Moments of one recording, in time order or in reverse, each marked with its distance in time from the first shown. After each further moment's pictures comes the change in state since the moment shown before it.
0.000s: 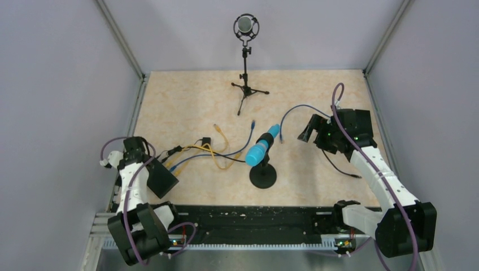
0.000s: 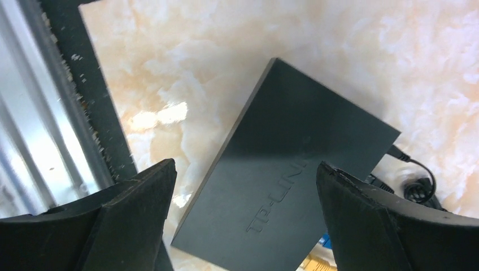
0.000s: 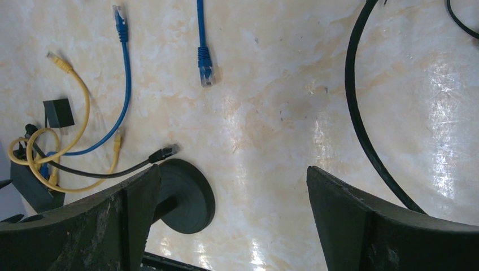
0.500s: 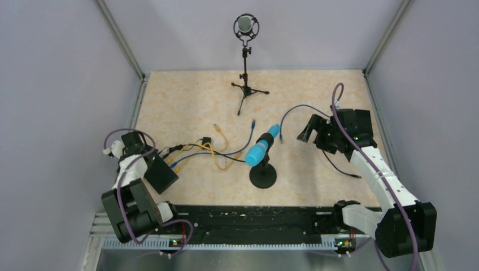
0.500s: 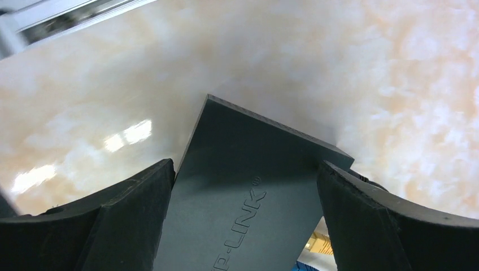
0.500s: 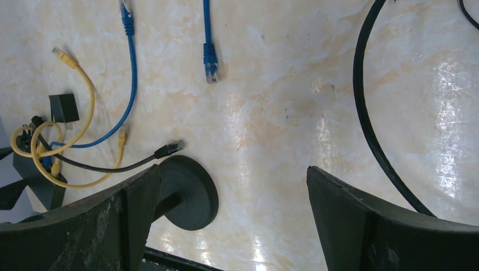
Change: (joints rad) left arm 0.018 0.161 -0.053 0.360 0.136 0.123; right arm 0.000 0.000 0.000 0.000 -0.021 0.001
